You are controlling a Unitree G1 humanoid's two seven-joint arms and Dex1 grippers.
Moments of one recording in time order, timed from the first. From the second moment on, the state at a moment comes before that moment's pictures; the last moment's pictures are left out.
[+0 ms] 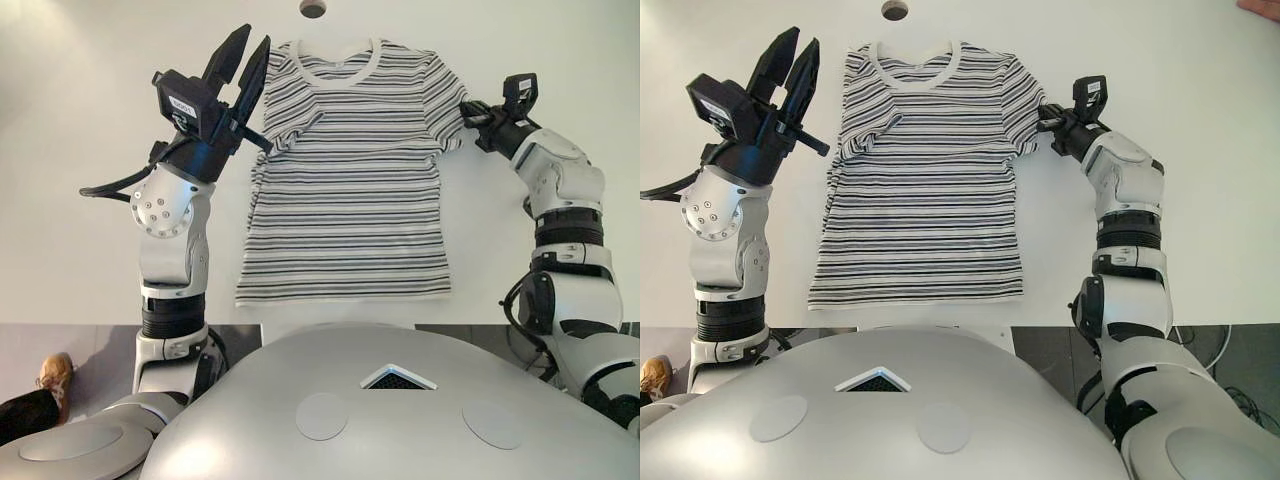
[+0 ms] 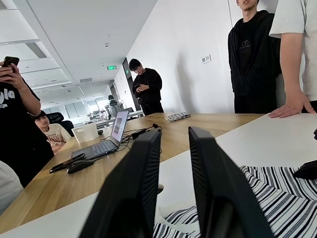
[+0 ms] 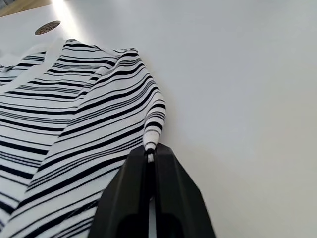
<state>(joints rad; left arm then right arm) 0.06 0.24 0.00 -0.33 -0.19 -0.11 -0.45 -0.37 -0.37 -0.11 0.54 0.27 0.41 0.52</state>
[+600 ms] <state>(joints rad) 0.06 0.24 -0.02 -0.32 -0.18 -0.12 -0.45 -0.27 -0.29 0.13 0.14 0.01 0.39 0.35</state>
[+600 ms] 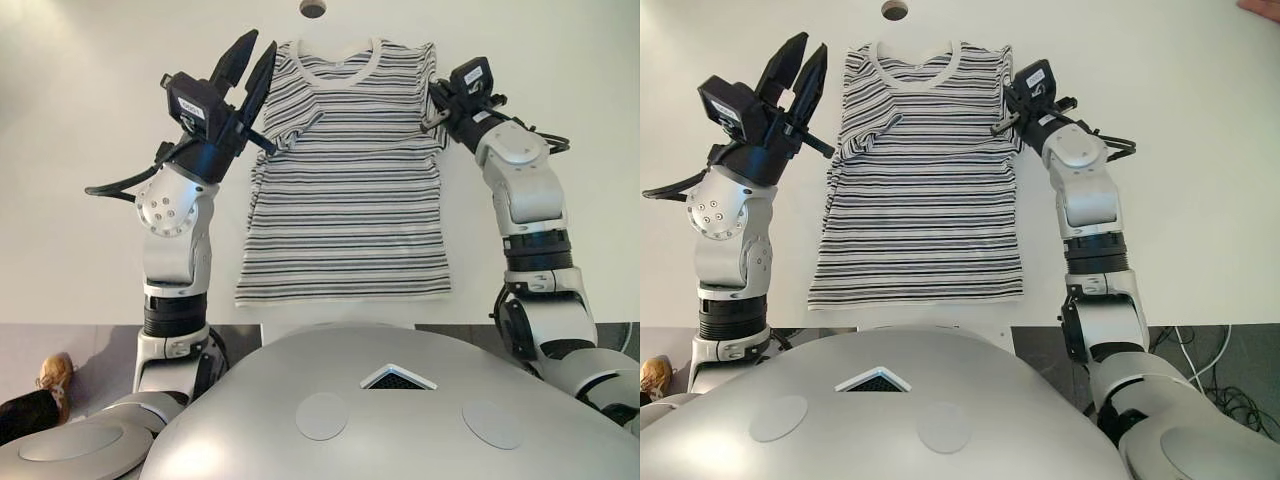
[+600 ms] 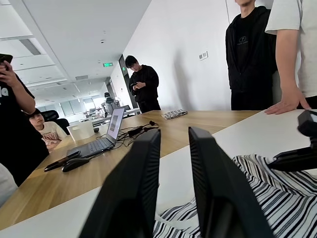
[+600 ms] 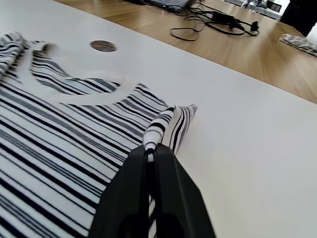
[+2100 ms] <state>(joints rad) 0.76 0.83 0.21 -0.02 0.57 -1.15 -0.43 0.86 -0.86 -0.25 -0.44 -0.25 -0.38 0.97</state>
